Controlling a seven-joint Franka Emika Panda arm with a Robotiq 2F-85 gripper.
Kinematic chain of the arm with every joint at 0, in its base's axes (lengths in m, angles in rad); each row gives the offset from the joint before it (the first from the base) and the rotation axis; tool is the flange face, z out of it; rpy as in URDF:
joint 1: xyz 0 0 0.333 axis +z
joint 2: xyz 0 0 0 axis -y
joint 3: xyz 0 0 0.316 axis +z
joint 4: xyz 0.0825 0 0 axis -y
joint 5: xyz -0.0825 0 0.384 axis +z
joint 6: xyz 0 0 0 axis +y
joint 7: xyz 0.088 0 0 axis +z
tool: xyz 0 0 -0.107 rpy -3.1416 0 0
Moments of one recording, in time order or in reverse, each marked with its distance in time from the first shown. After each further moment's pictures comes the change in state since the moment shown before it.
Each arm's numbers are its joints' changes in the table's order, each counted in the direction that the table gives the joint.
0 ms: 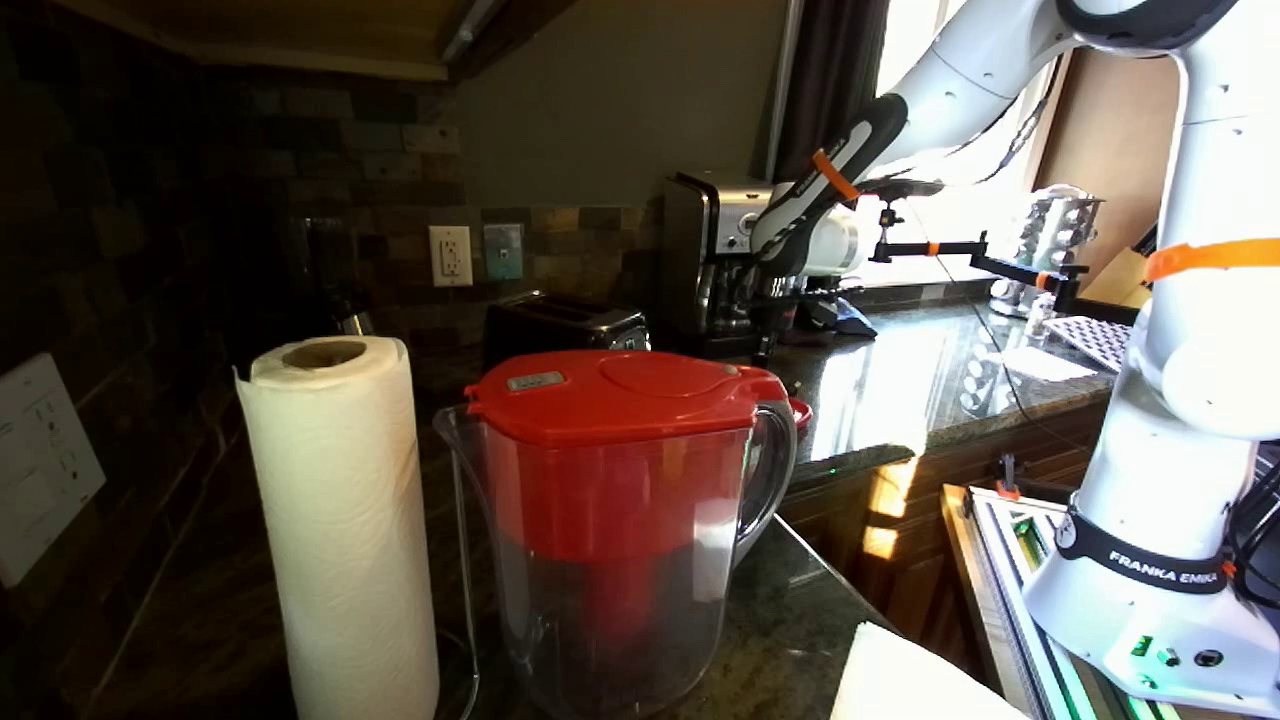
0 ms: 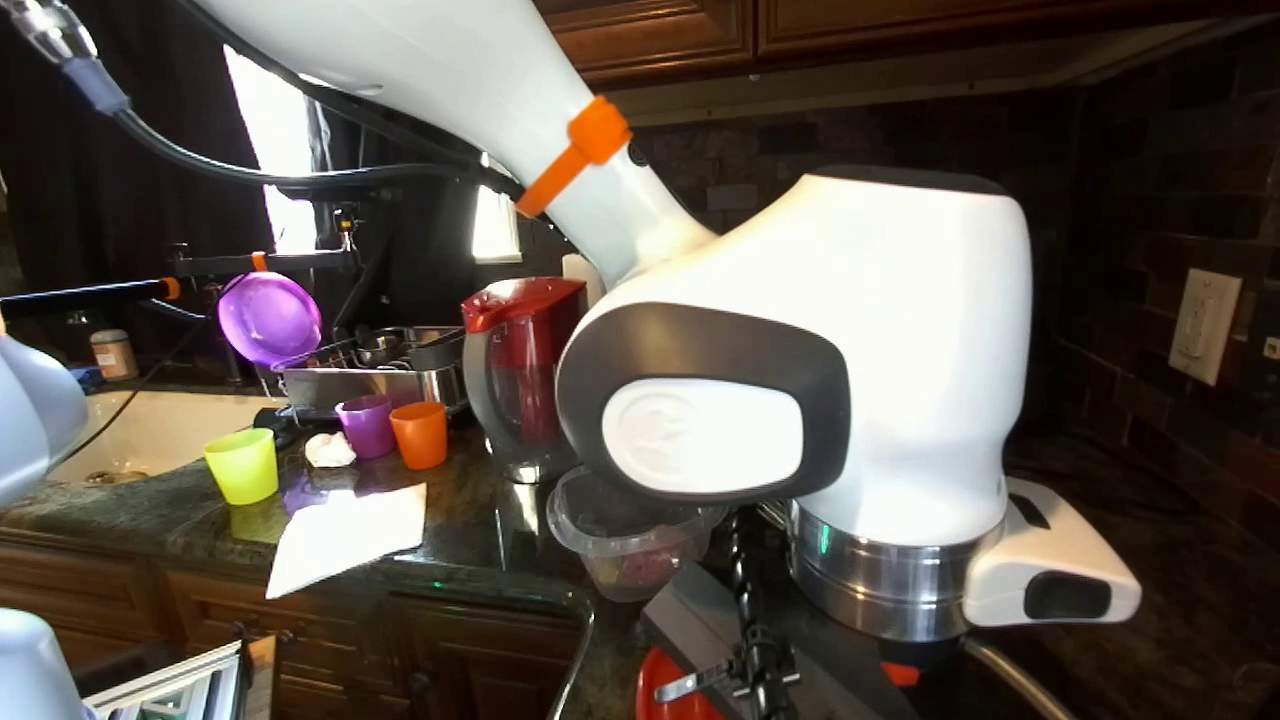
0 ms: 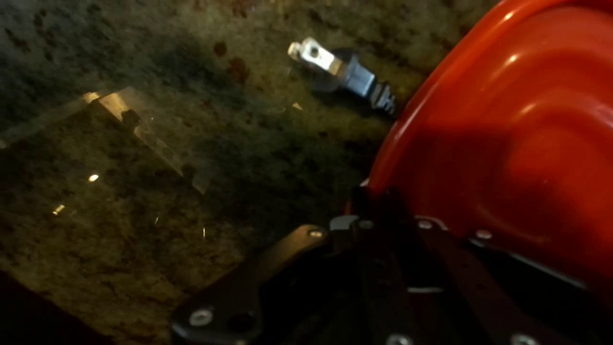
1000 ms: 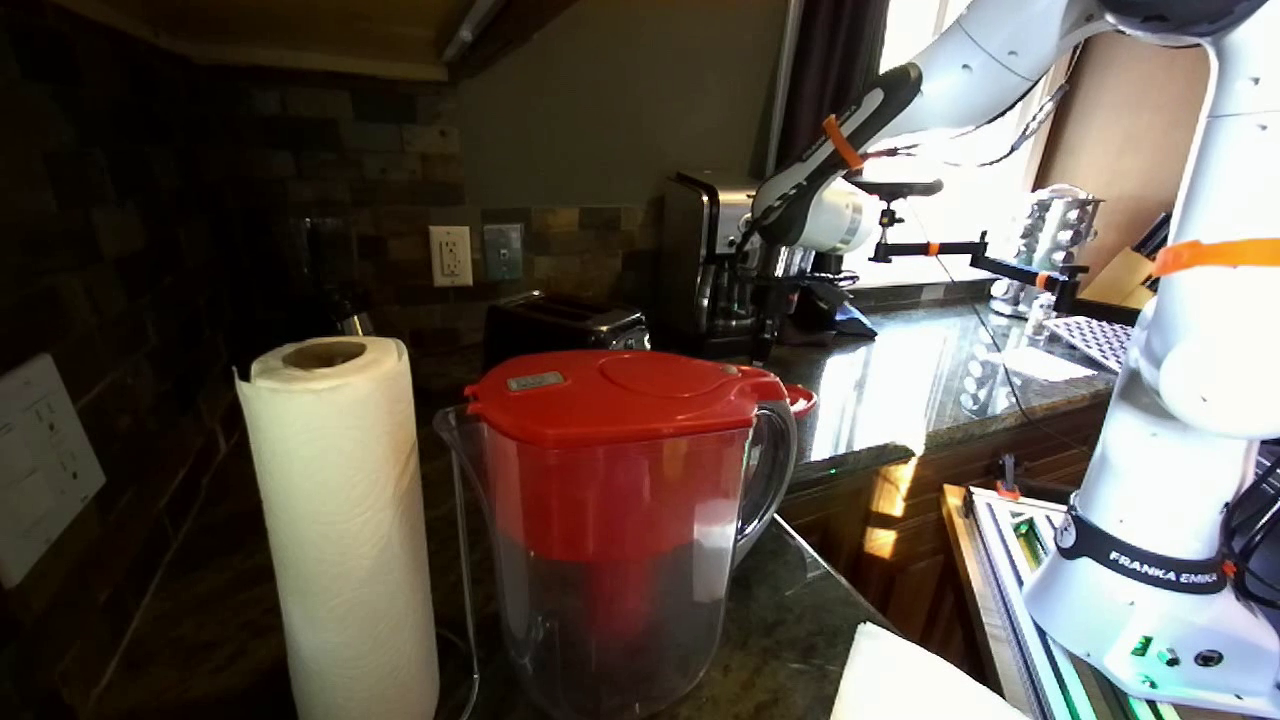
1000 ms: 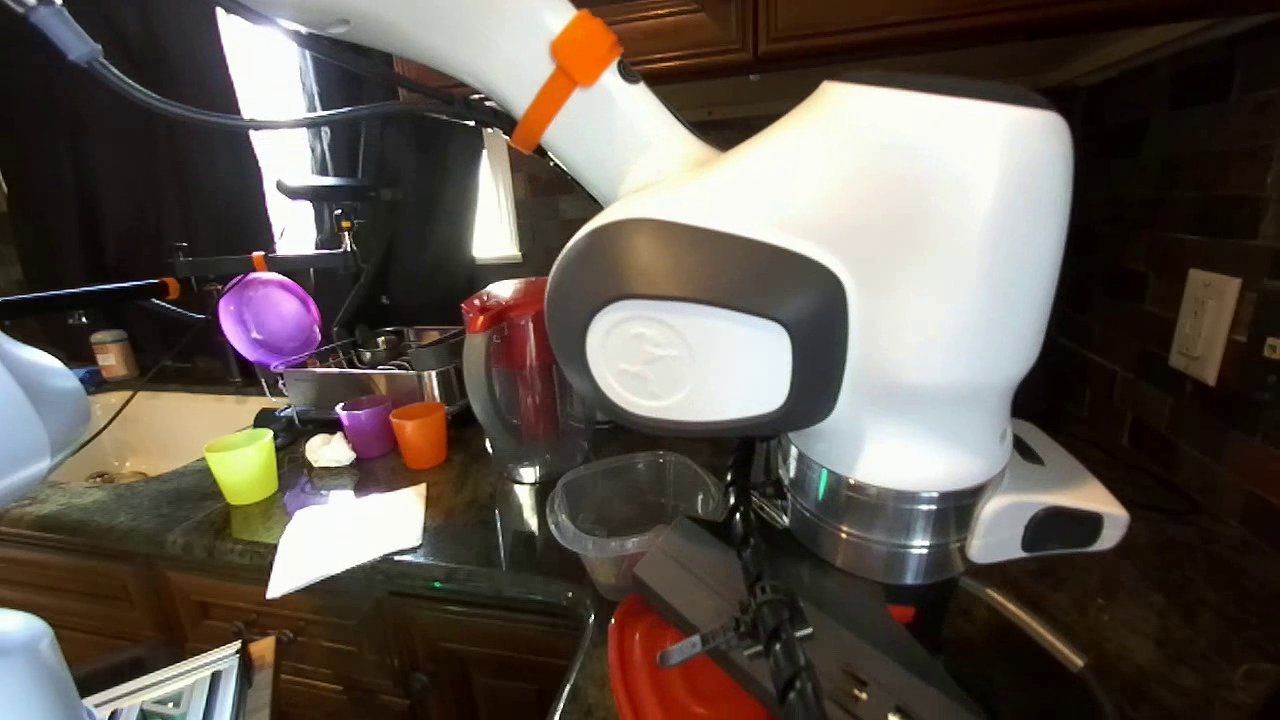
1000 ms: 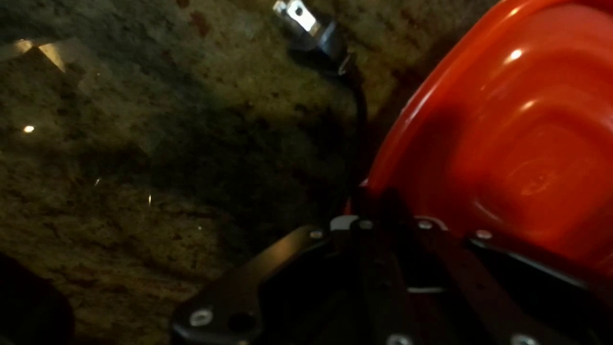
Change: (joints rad) arm -0.017 0.074 0.015 0.014 0.118 0.133 0.202
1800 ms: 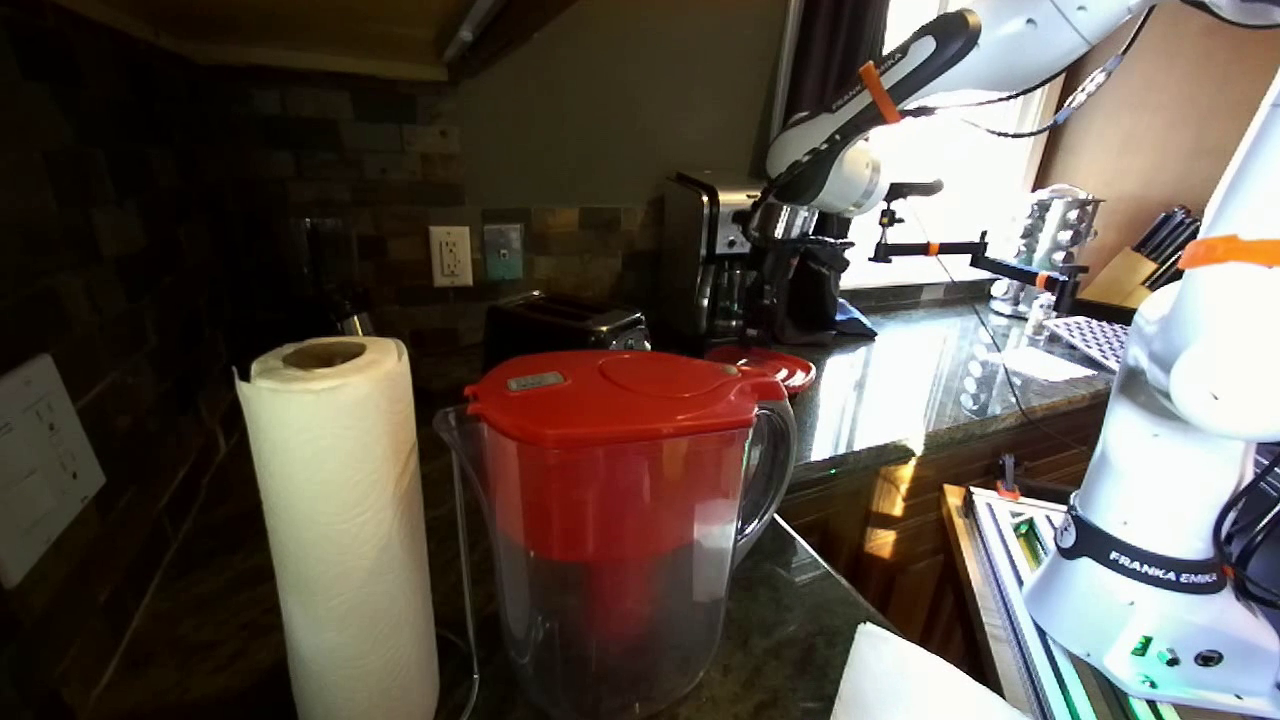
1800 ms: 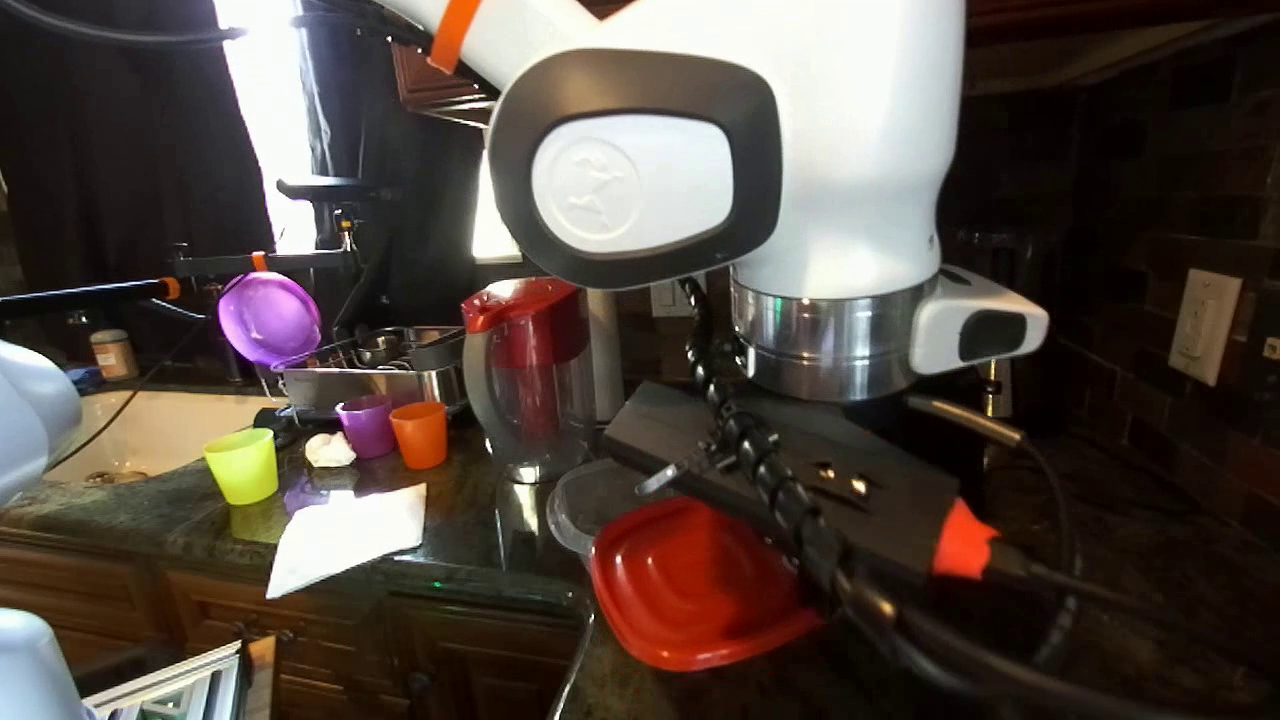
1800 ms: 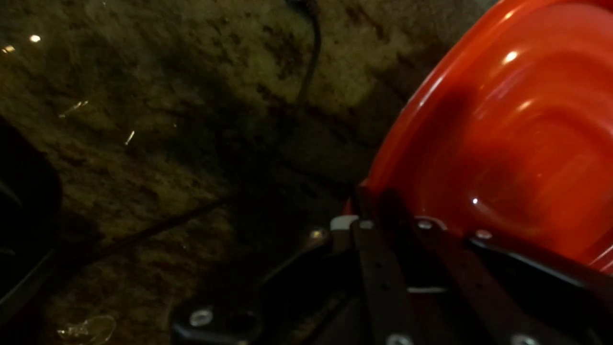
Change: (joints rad) arm 0.060 0.171 0.004 -0.029 -0.068 0.051 -0.013
